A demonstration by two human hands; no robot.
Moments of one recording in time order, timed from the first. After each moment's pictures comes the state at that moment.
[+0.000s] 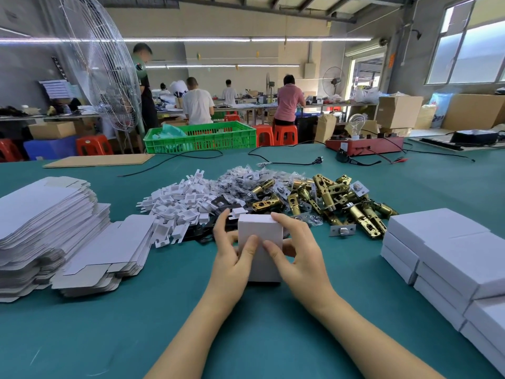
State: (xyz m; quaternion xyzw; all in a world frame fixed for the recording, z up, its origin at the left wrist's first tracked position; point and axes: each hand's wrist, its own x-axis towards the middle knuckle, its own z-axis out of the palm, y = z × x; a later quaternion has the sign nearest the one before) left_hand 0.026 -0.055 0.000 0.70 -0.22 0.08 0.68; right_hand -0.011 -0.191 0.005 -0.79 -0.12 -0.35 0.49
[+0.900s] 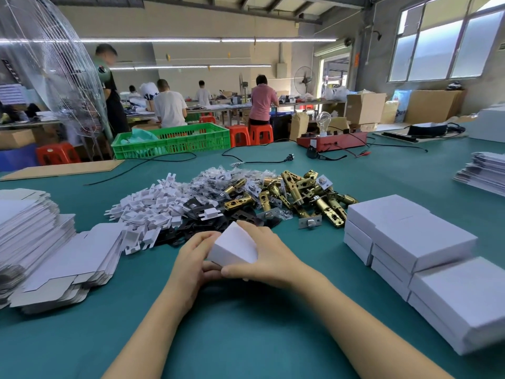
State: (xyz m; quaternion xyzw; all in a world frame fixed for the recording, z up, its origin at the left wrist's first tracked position) left_hand 0.040 -0.044 0.008 0.65 -0.09 -0.10 0.75; right_hand -0.011 -0.205 0.027 -0.92 -0.06 -0.06 0.38
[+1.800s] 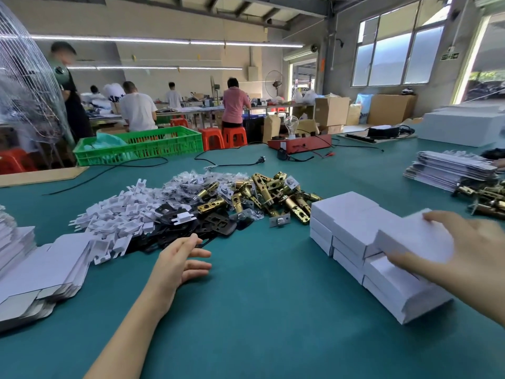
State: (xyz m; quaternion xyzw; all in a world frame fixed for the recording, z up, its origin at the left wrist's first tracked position) left_hand 0.036 -0.049 0.008 0.68 -0.12 -0.11 0.71; right_hand -0.226 -0.338 0.099 -0.86 0.39 -0.23 0.22
